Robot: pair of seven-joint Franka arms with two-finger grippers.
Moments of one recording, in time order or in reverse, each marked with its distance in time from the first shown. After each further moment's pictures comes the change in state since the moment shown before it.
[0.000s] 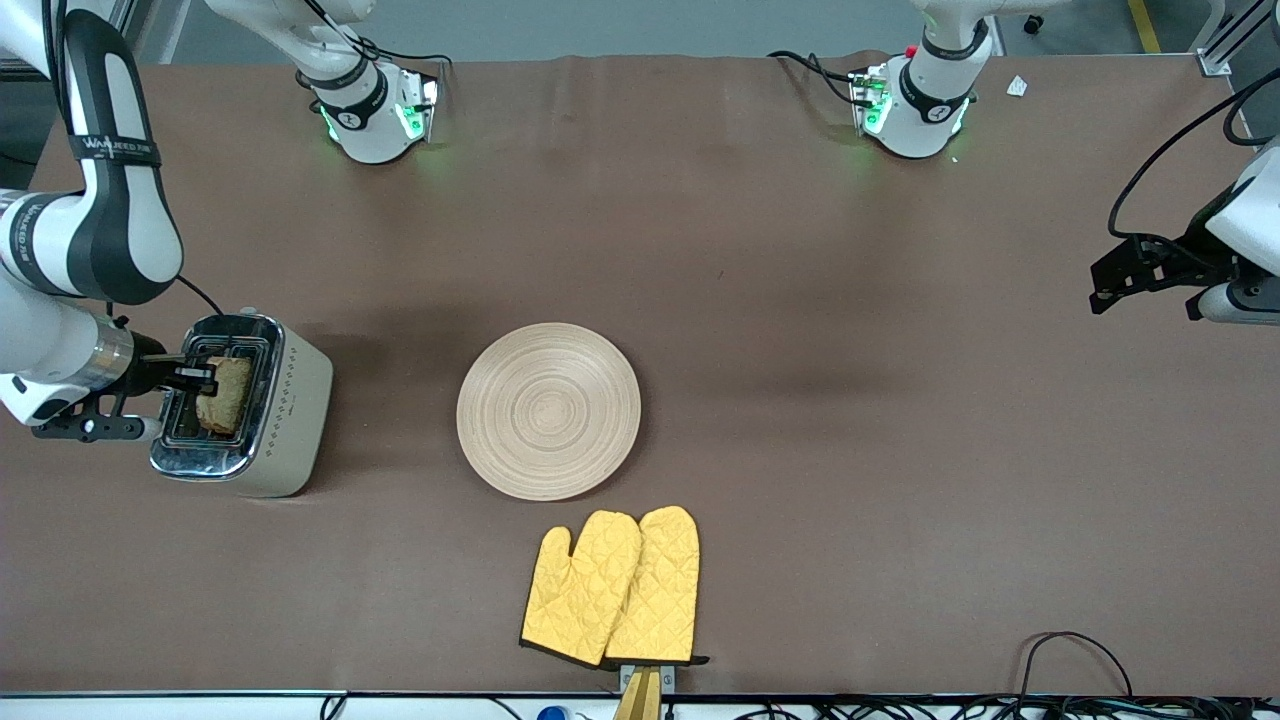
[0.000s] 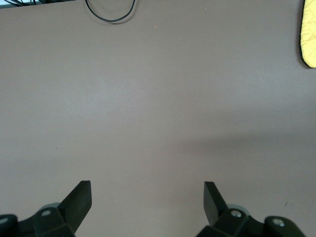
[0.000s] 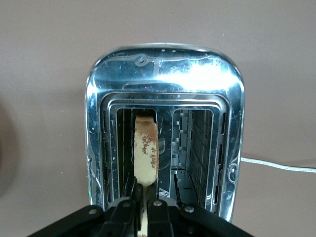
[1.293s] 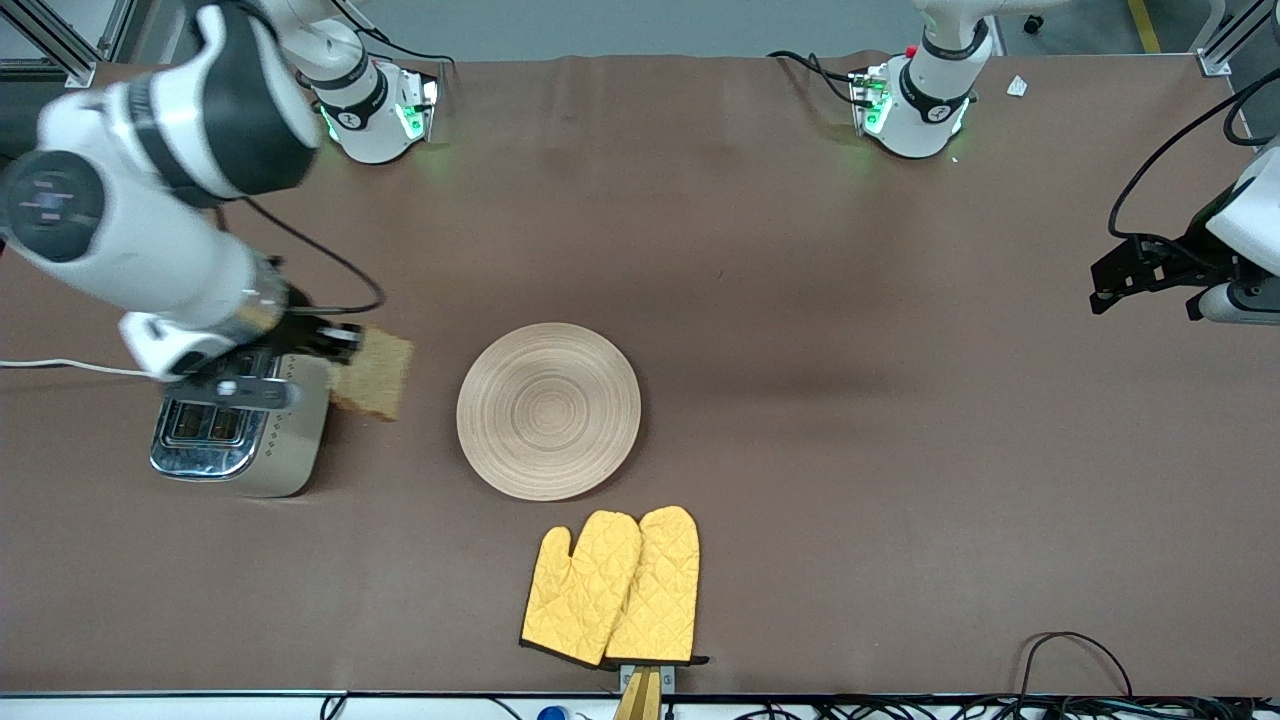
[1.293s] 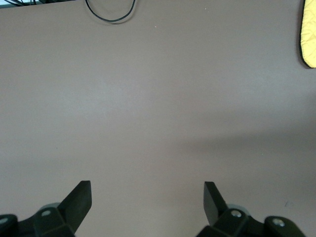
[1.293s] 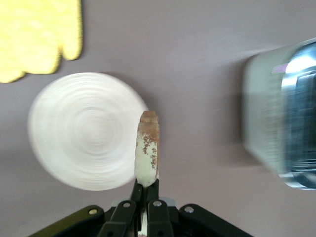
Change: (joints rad) left arm 0.000 0.000 0.000 0.000 0.000 0.000 0.000; right arm 0.397 0.030 0.029 0.341 0.115 -0.278 0.518
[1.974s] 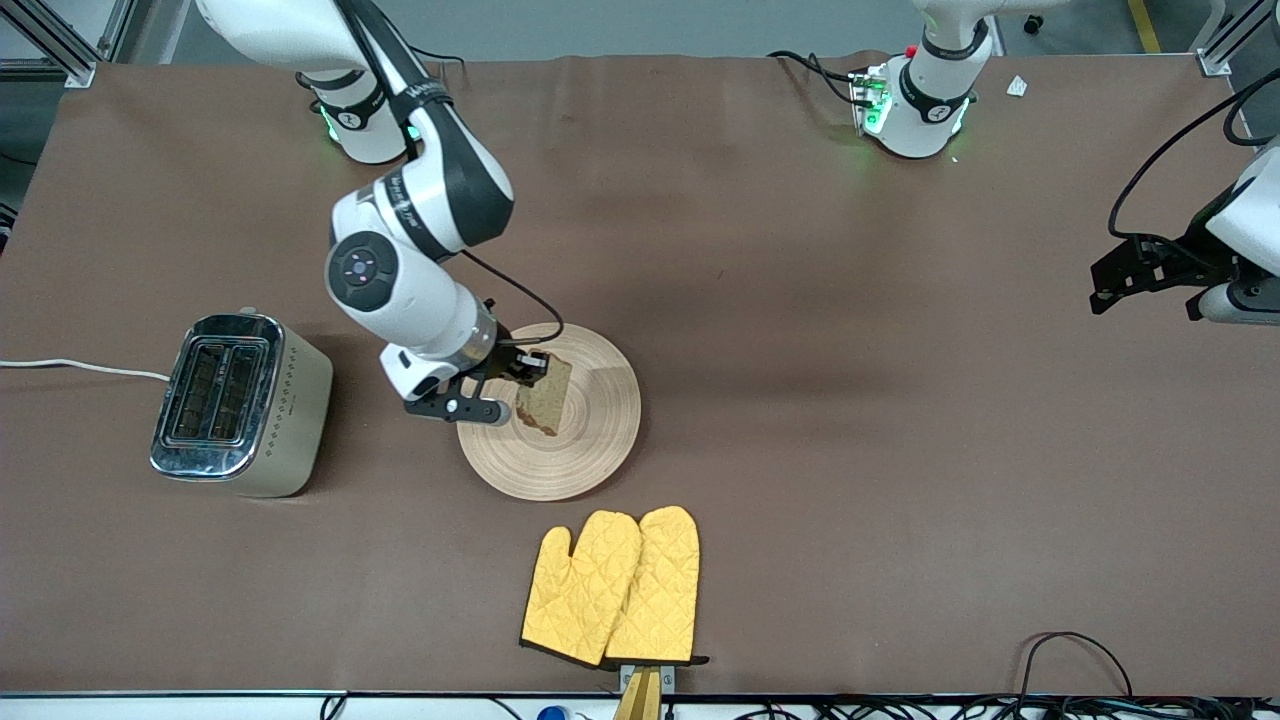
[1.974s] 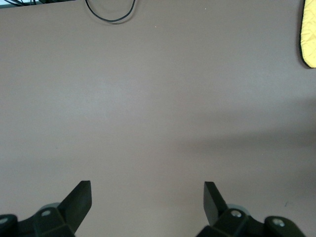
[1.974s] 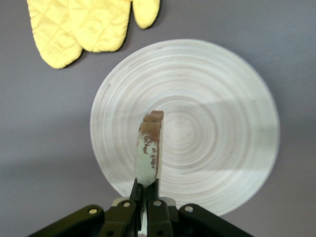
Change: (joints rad) left arm 0.000 0.000 0.000 0.000 0.000 0.000 0.000; right arm 0.204 0.142 -0.001 -0.179 0.164 0.440 0.118
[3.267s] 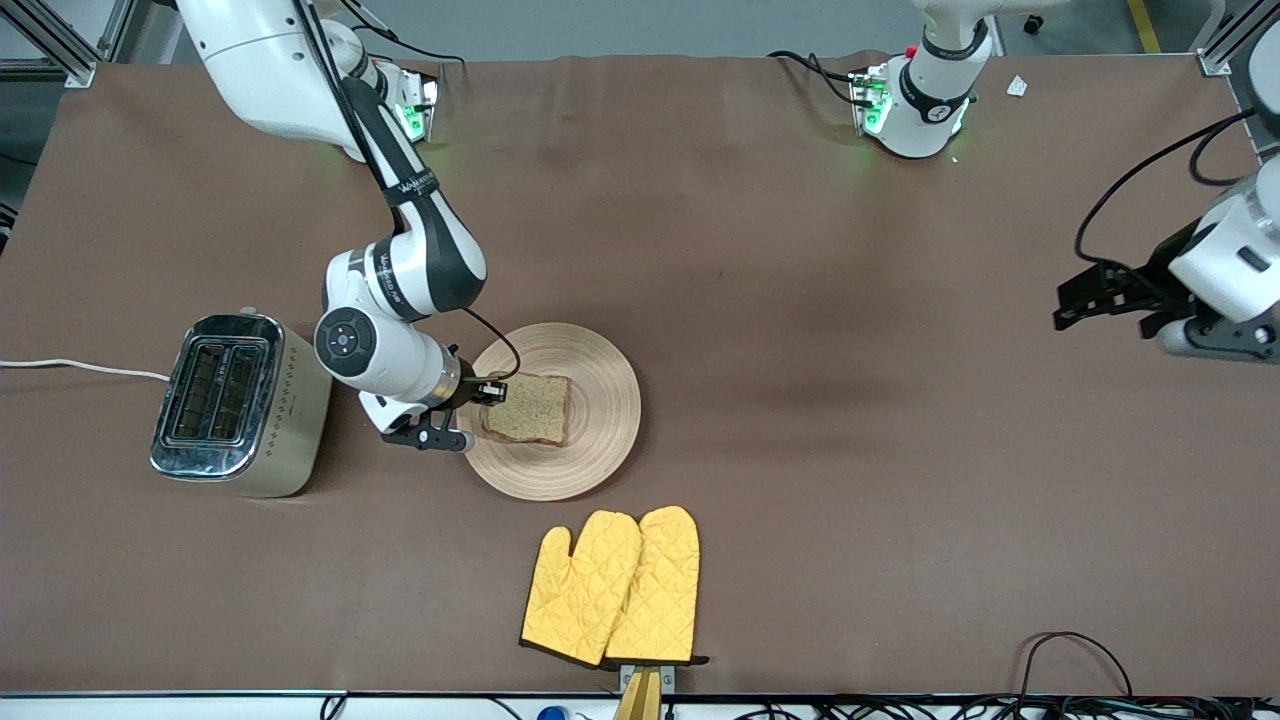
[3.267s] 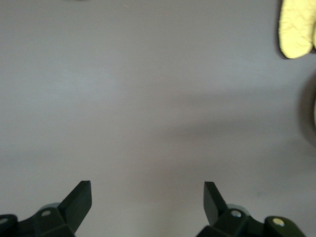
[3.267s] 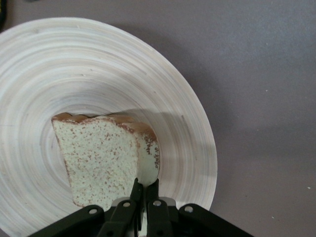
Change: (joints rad) left arm -0.004 0.094 -0.002 -0.007 -0.145 -0.003 -0.001; right arm -0.098 0.077 -0.025 -0.157 0.013 0.091 -0.192
